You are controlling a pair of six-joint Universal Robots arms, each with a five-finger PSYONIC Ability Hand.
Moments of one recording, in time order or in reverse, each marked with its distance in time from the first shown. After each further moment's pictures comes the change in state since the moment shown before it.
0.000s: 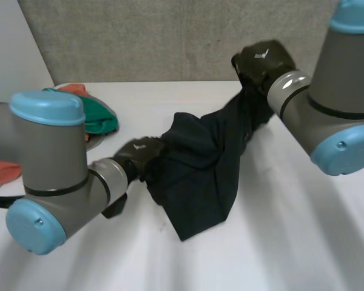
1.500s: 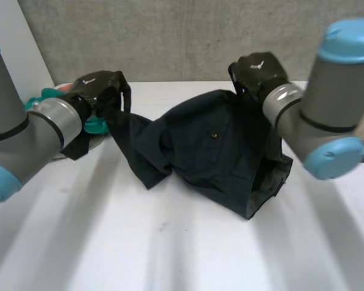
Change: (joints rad) left arm 0.196 0.124 0.126 0.051 0.015 -0.041; right arm -0.027 0.100 0.025 -0.113 -0.058 0.013; left_hand 0.904 0.970 0.961 0.978 0.939; right_hand 0.016 0.000 0.002 0.010 0.000
